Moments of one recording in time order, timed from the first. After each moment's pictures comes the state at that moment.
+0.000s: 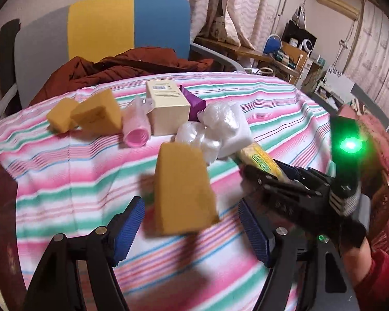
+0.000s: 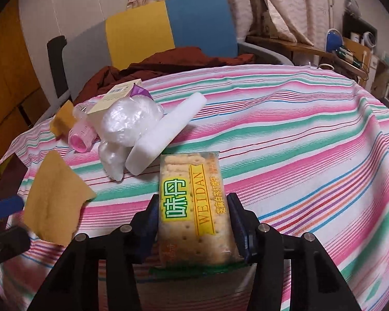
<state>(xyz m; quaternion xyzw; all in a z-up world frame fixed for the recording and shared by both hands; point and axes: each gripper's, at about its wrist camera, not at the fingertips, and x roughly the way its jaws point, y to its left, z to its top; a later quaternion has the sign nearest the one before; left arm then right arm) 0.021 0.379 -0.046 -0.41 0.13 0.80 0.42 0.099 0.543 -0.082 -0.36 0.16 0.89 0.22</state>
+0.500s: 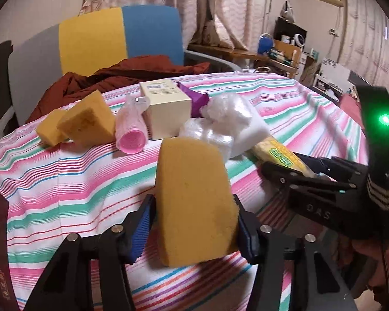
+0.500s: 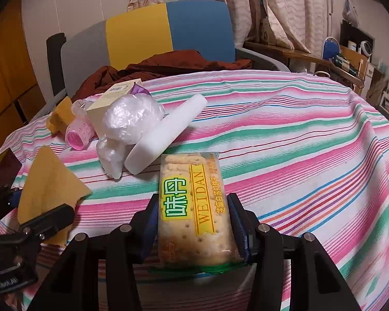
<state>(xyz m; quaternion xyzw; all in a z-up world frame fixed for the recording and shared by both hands) 0.018 0.386 -0.080 -0.35 0.15 0.81 0.44 0.096 0.538 -0.085 -0.36 0.14 0.89 0.23</state>
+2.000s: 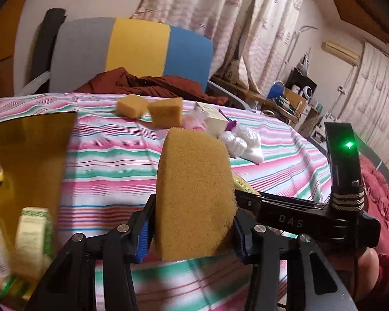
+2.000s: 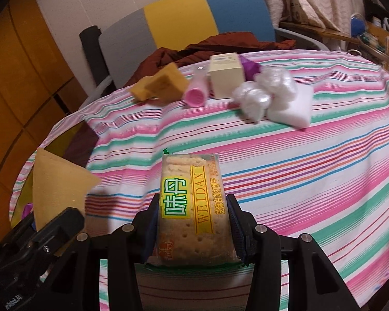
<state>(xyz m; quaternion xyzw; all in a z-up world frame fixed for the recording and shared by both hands) 0.036 0.206 -0.043 -0.35 0.00 0.84 0.42 0.103 0.400 -0.062 -0.38 0.21 0.89 0.12</state>
